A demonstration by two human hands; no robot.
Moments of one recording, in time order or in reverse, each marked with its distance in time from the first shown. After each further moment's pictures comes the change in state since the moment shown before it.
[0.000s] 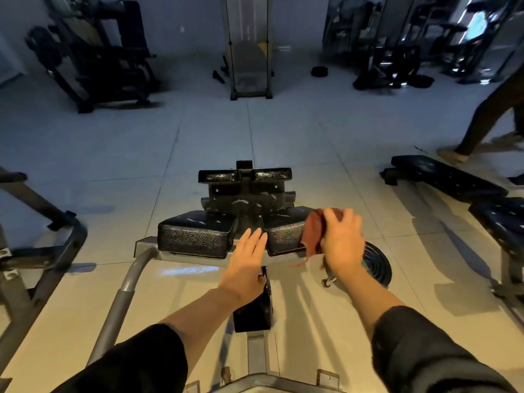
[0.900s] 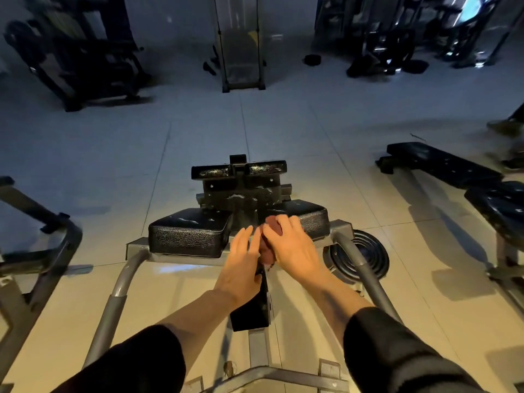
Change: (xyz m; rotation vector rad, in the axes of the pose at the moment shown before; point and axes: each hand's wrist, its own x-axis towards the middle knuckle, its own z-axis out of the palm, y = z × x) left_hand 0.004 0.006 0.002 -0.045 0.016 -0.080; right_hand -0.023 -0.052 0.026 0.006 -0.055 -0.497
